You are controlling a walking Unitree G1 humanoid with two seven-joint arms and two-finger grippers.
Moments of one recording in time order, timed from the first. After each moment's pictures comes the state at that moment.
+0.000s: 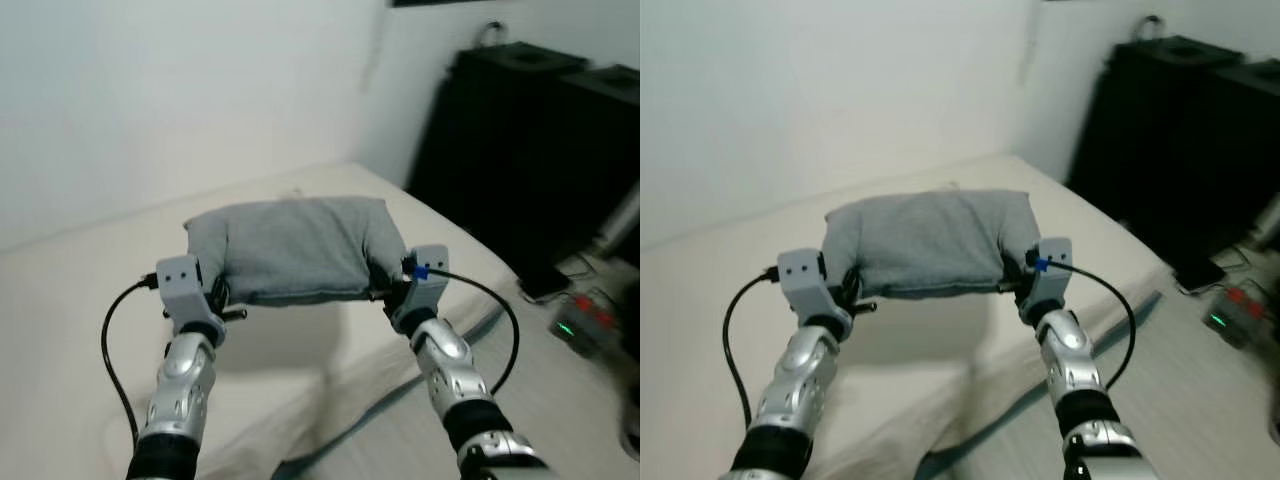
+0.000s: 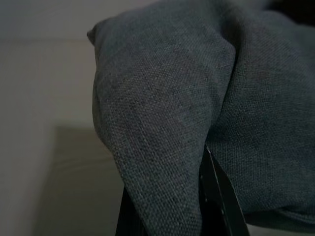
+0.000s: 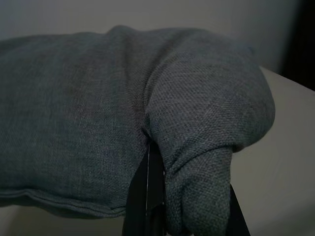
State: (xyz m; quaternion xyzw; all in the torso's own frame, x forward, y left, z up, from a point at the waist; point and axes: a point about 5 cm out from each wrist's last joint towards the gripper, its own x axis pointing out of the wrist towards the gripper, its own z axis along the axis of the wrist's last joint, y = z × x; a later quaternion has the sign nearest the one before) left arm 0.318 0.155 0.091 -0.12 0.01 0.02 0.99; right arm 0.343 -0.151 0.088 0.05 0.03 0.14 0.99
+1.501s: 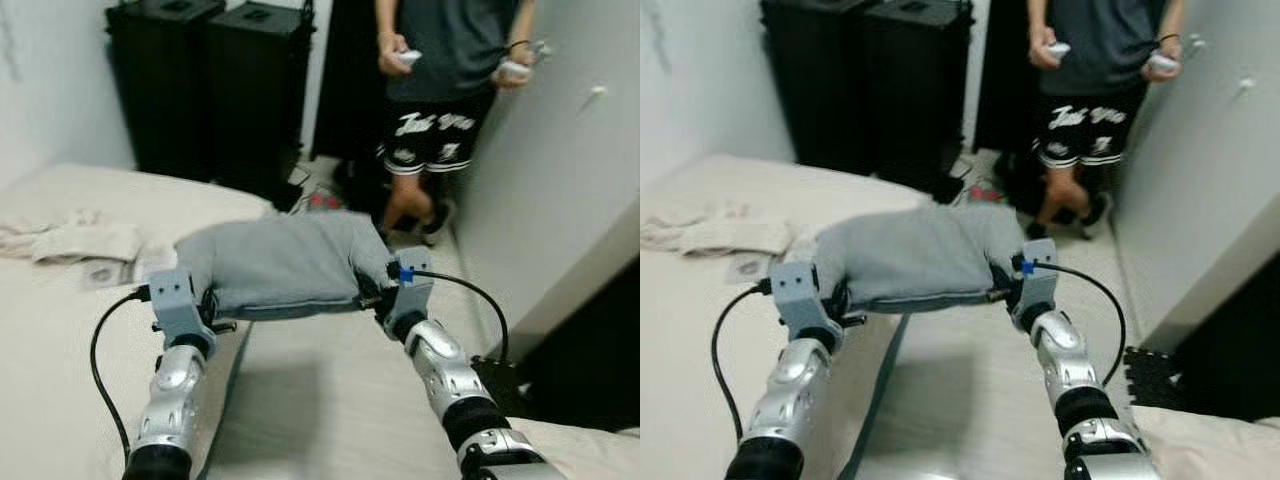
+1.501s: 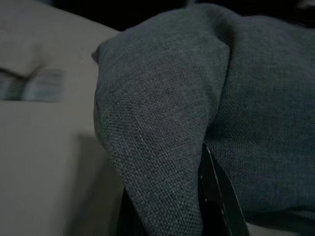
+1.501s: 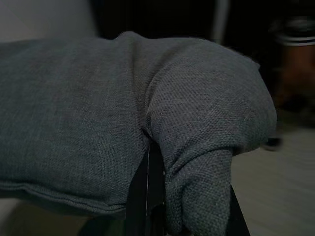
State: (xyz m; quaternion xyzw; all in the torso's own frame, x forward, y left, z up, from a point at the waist) left arm 0.309 0.163 0.079 -0.09 0.03 0.05 0.99; right arm 0.346 -0.149 0.088 0.03 0.05 0.18 0.98
